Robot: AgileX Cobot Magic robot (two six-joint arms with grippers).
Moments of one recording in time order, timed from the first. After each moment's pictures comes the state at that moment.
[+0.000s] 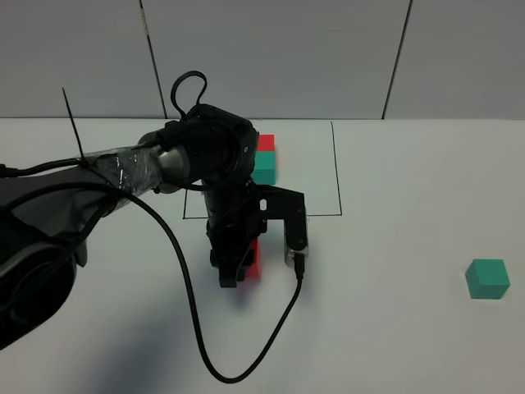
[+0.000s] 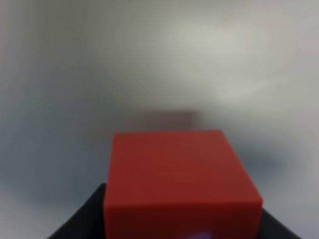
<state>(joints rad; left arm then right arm) -0.56 2.32 -1.80 -0.07 1.06 1.04 0.03 0.04 -0.50 -0.07 1.06 0.06</state>
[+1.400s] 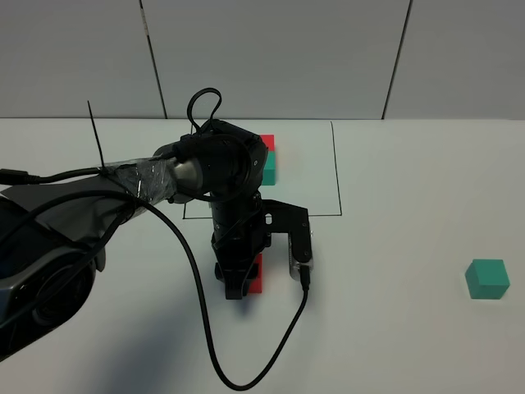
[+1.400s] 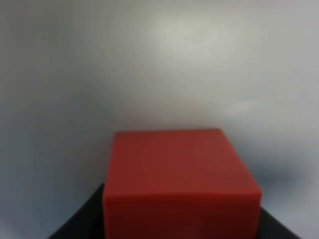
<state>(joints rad) -0.58 2.38 -1.82 -0.08 1.08 1.03 0.03 0.04 -0.50 -0.07 1.06 0.06</state>
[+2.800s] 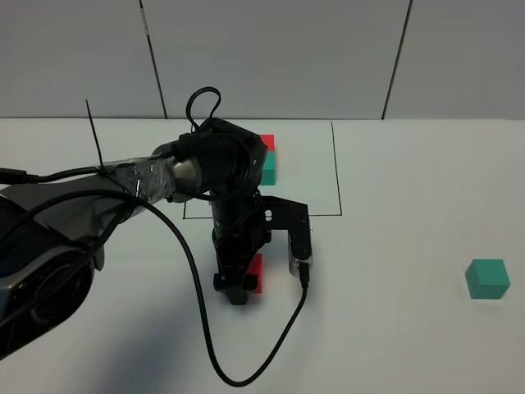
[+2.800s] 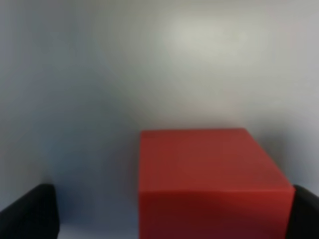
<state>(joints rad) -0.58 2.37 -1.82 -0.06 1.05 1.03 0.03 0.04 -0.50 -0.07 1.06 0.06</state>
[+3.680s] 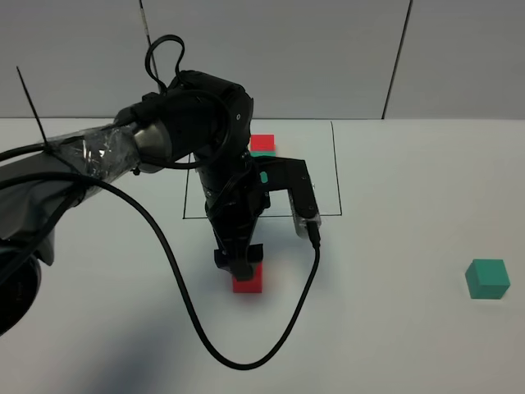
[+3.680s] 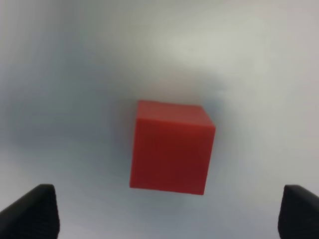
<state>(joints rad) -0.58 2.21 -1.82 -0.11 1.13 0.91 0.03 0.04 -0.50 -0.07 1.06 0.06</state>
